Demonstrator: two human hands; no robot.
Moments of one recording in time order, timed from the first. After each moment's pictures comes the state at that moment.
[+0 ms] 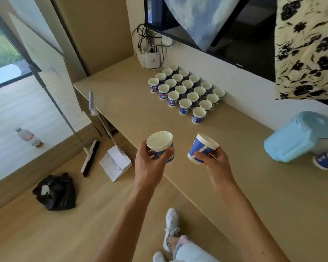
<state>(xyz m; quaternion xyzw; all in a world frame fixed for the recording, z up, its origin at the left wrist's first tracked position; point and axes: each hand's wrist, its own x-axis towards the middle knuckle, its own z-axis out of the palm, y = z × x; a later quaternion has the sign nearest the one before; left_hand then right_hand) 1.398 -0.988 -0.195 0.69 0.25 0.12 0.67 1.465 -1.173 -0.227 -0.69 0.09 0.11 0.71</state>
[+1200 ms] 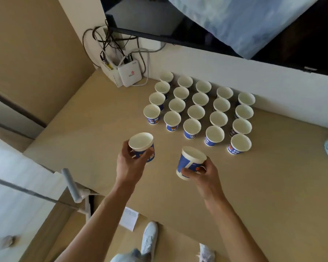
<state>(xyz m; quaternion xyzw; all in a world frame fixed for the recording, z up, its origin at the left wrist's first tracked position) 1.777 -0.709 -0.294 0.78 0.17 -0.03 0.60 1.716 -0.916 -0.314 -0.66 0.25 0.06 0.71</state>
